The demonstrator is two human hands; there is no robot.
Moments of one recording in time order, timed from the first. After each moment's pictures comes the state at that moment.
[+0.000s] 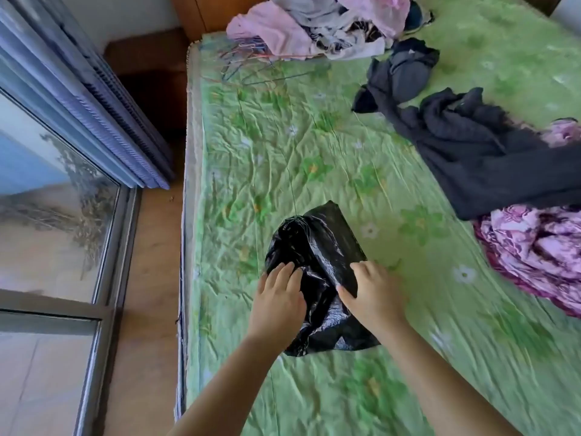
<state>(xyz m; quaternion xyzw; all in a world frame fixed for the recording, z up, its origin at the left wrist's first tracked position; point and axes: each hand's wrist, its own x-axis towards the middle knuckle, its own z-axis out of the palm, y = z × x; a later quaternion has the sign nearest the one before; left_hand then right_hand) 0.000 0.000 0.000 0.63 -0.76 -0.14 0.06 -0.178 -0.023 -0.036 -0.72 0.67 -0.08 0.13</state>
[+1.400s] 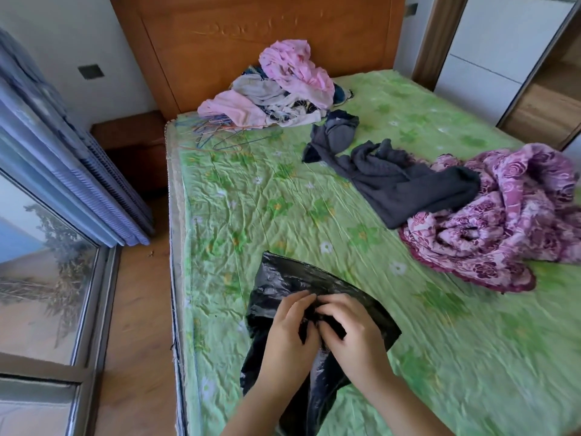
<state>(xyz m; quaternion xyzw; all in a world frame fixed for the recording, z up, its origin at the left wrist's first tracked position) -0.048 0.136 0.120 0.54 -0.71 -0.31 0.35 -0.170 0.149 0.115 -0.69 0.57 -0.41 0.18</state>
